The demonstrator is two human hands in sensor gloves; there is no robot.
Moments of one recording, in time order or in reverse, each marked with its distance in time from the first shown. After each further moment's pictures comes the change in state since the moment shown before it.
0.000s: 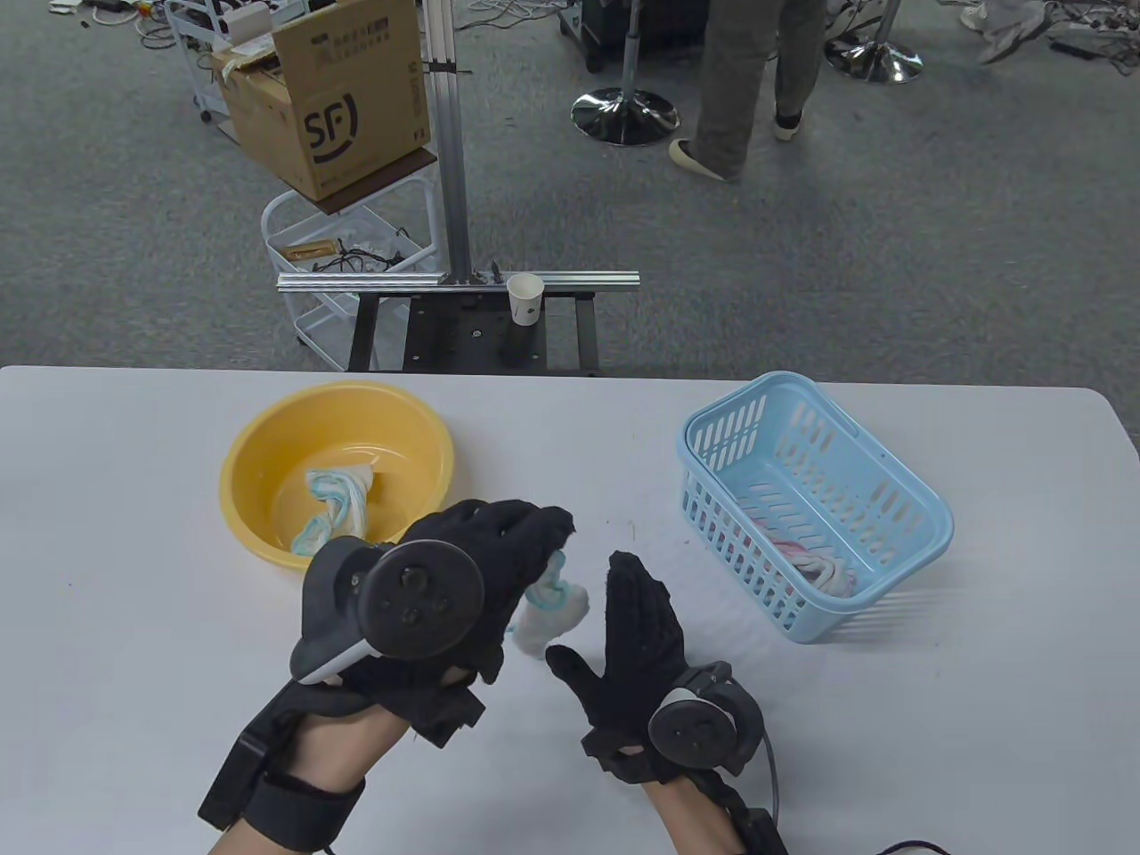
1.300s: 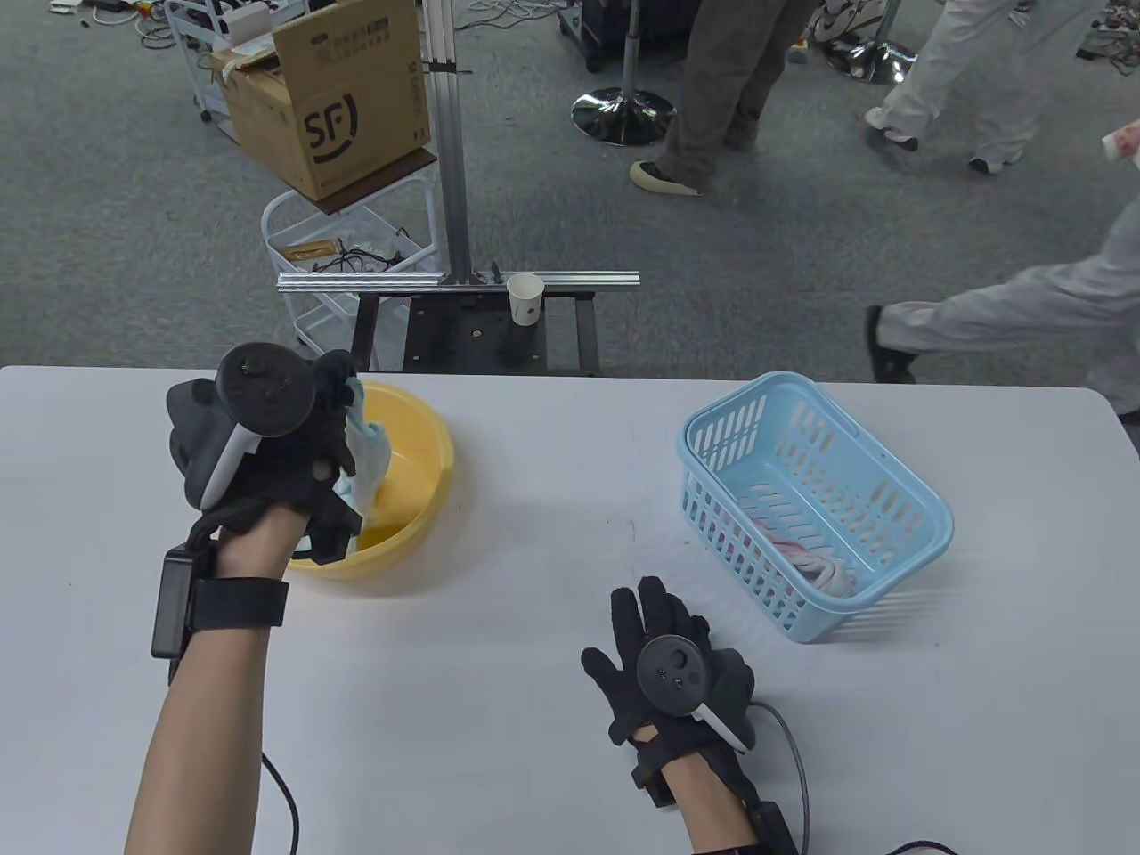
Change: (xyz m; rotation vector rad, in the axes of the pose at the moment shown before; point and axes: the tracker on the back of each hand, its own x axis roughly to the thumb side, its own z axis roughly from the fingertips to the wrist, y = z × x) left_hand -0.186 0.049 -0.043 0.155 0.601 -0.105; right_hand -0.050 0.020 0.013 0.524 0.369 0.322
